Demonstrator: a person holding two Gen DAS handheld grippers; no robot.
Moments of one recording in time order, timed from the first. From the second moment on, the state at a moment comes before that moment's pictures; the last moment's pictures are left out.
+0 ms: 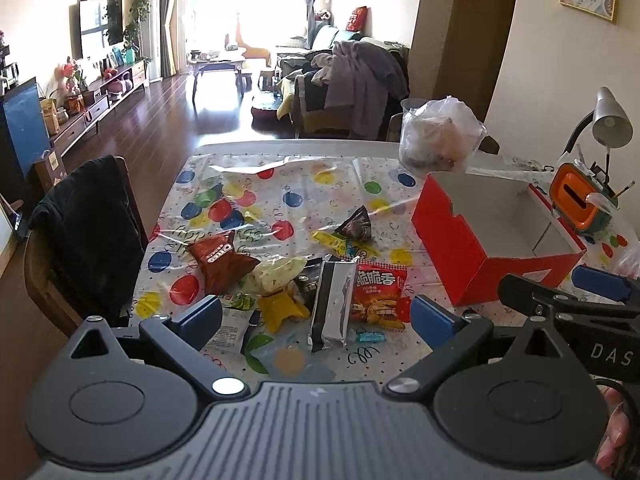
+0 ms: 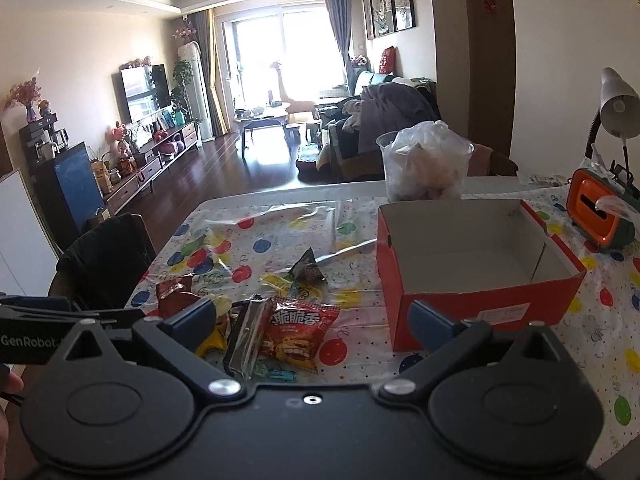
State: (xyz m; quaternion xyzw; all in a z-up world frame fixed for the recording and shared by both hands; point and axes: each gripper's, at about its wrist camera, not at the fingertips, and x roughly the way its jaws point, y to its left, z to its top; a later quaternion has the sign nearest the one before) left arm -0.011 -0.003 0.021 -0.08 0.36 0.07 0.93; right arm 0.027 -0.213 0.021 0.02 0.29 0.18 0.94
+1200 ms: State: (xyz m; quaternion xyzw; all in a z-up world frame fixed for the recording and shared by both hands) left arm -0.008 0.008 0.029 -0.06 0.34 0.07 0.94; right arm 0.026 -0.200 0.027 0.02 0.28 0.20 0.94
